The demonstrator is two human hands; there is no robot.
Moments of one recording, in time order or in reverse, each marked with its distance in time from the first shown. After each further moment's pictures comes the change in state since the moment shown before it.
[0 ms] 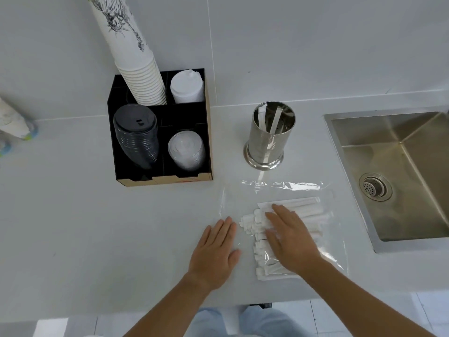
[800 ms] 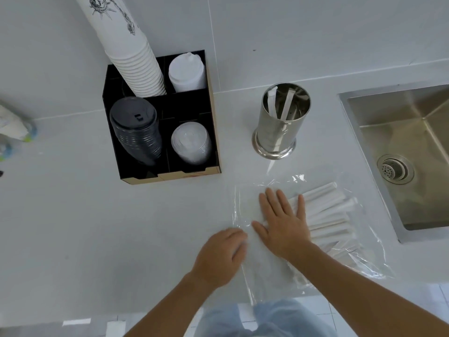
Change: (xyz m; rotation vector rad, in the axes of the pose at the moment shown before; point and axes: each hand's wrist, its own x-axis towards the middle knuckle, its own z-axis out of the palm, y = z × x) left_hand -0.008 -0.010 -0.029 -0.423 0.123 0.066; right_hand 0.034 -0.022 0.046 -0.338 -0.232 0.129
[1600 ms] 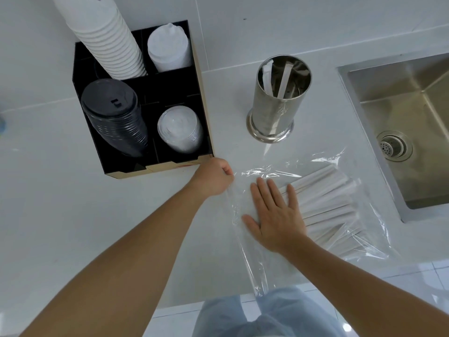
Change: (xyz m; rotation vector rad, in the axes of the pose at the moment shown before) left_hand 0.141 -0.026 -0.051 -0.180 -0.137 -0.465; right_hand -0.001 -0.015 0.016 0.002 0.073 -0.022
